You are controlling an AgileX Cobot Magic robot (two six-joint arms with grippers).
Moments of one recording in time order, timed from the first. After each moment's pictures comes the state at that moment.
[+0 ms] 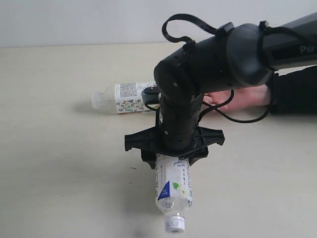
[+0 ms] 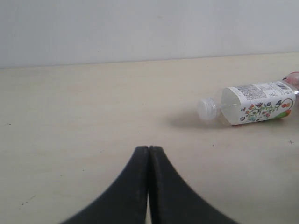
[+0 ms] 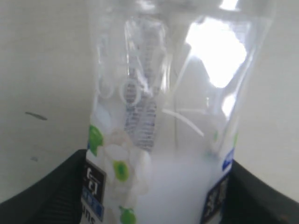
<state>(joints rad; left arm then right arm) -0.07 0.00 0.00 0.10 0.32 -0.11 0.81 1.93 -1.18 0.00 0.82 0.75</state>
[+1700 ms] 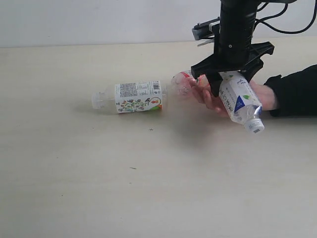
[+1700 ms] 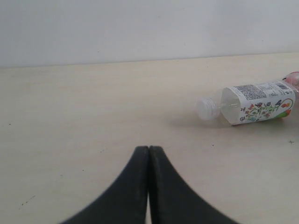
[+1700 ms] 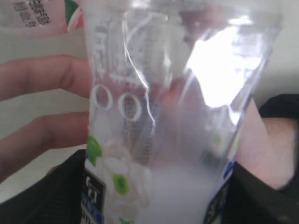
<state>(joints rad) -0.07 0.00 0.00 0.10 0.32 -0.11 0.38 2.12 -1.69 -0.15 1.23 0.17</state>
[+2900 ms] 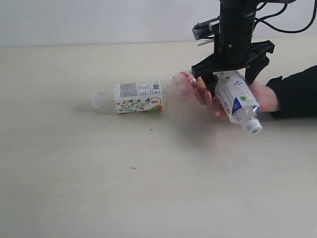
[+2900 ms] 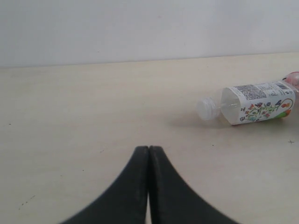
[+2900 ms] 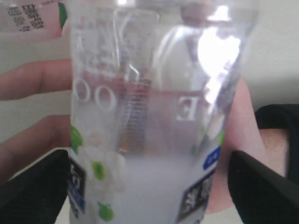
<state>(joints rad) -0.07 0.00 0.00 0.10 0.32 -0.11 0.38 2.12 -1.69 -0.17 1.23 0.18</state>
